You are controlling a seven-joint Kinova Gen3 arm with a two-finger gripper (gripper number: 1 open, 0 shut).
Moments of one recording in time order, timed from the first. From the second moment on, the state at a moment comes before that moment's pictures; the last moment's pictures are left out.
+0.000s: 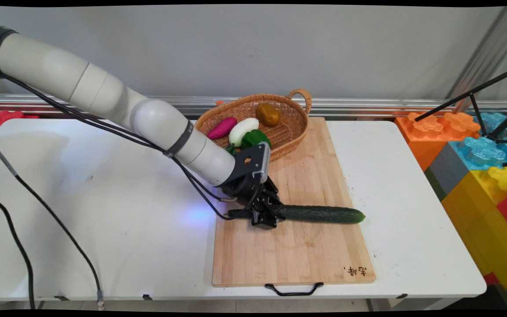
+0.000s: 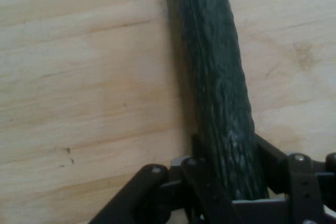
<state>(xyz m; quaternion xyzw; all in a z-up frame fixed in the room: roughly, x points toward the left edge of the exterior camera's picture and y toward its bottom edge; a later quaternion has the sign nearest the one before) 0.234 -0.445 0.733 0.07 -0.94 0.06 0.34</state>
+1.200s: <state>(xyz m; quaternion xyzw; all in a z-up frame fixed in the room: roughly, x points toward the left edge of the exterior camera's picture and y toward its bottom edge) 0.257 -0.482 0.900 0.13 -0.89 0.19 0.39</state>
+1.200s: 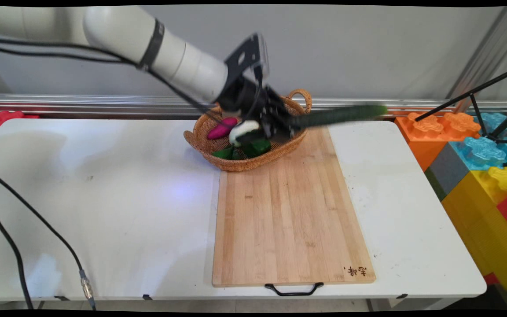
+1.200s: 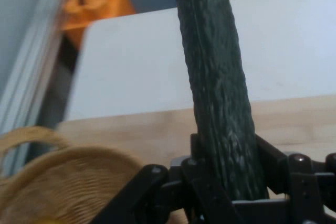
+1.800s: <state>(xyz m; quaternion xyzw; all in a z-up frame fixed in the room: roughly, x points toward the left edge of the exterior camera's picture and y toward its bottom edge) 0.324 -0.519 0.893 0.24 -0.89 0.28 0.27</state>
